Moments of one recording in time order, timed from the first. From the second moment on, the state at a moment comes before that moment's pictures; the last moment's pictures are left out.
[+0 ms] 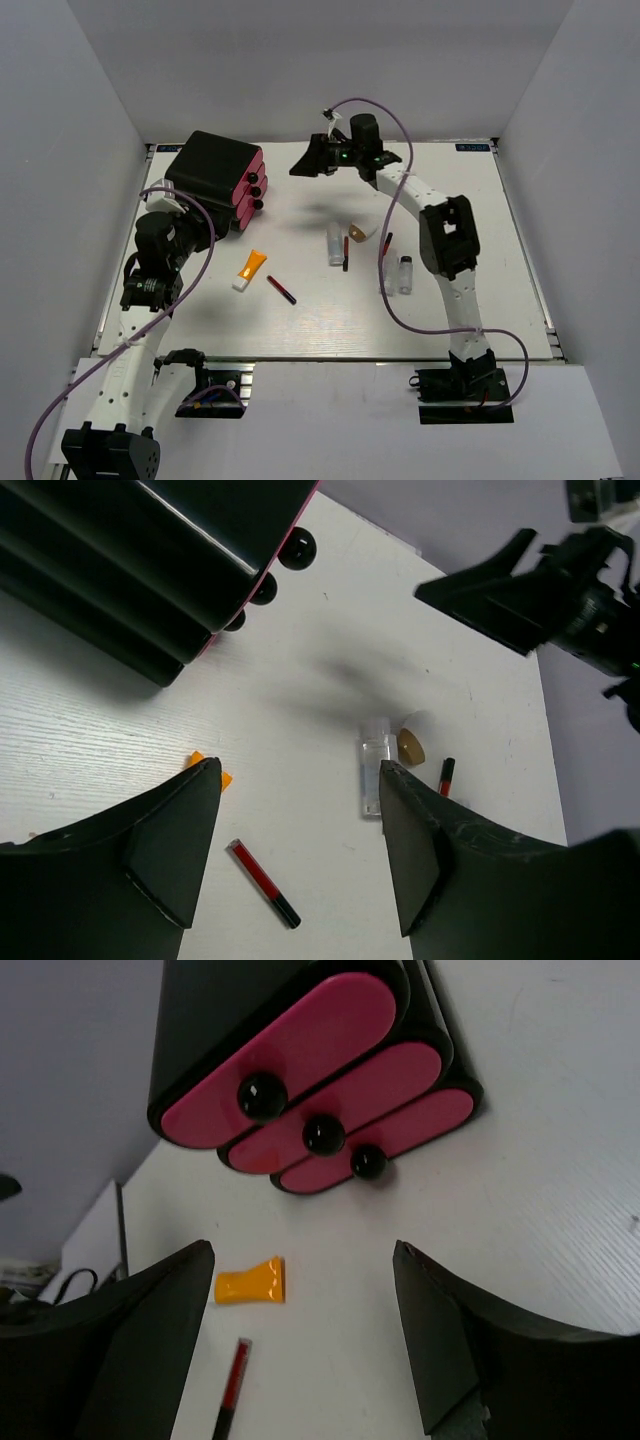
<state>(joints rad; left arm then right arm) -0.06 0.79 0.76 -0.26 0.14 -0.60 0.47 2.23 1.89 0.00 -0.83 0.39</state>
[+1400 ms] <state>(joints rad) -0.06 0.75 0.77 -0.34 0.14 -0.62 0.63 2.55 2.09 0.41 -0.66 0.90</state>
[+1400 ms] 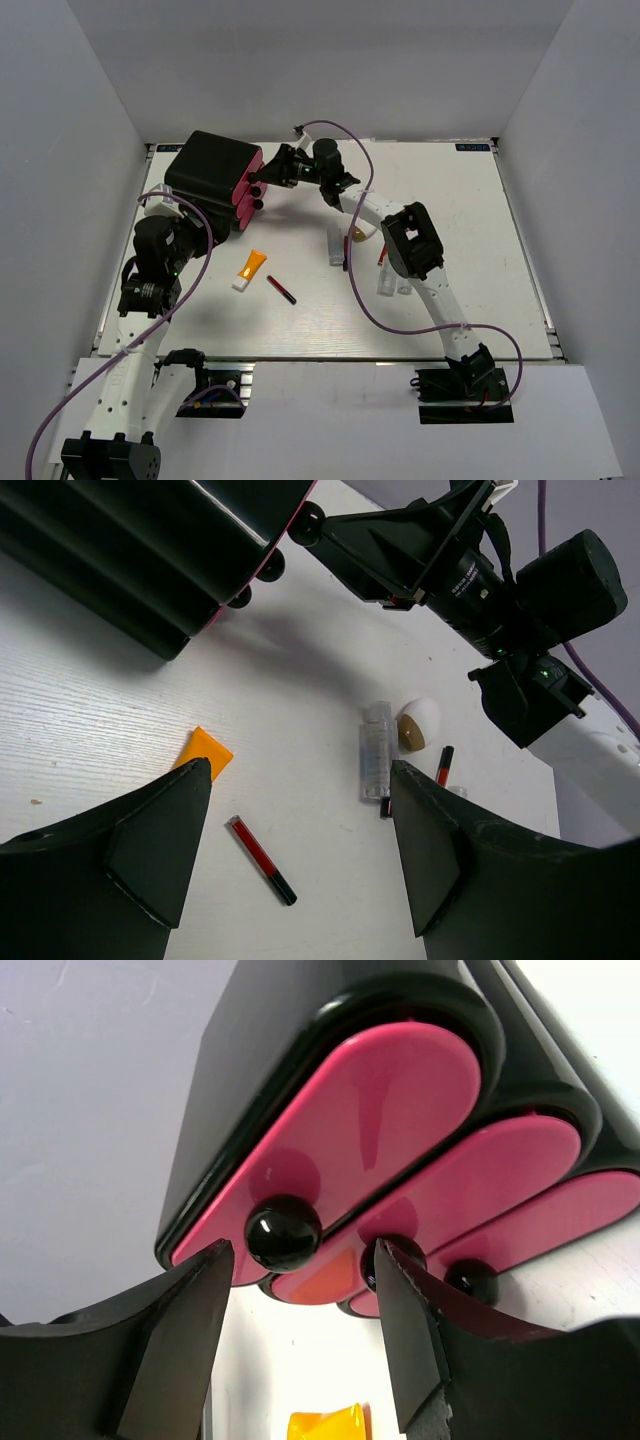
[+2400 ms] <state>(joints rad) -0.07 0.73 0.79 -0.37 0.13 -0.64 0.64 2.56 2.07 0.50 -0.65 0.93</state>
